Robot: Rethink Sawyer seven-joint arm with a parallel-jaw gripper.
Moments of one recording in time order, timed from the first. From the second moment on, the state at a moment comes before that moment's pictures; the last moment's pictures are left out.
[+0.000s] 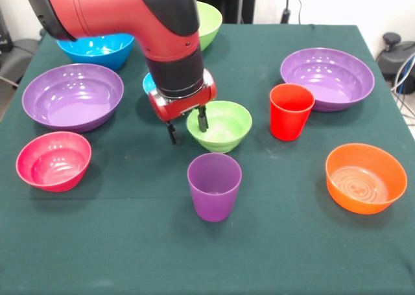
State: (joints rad) arm -0.70 -0.32 0.54 1.45 -0.59 0.70 1.32
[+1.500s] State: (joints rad) arm -0.66 -0.34 0.49 1.47 -0.59 0.63 1.32
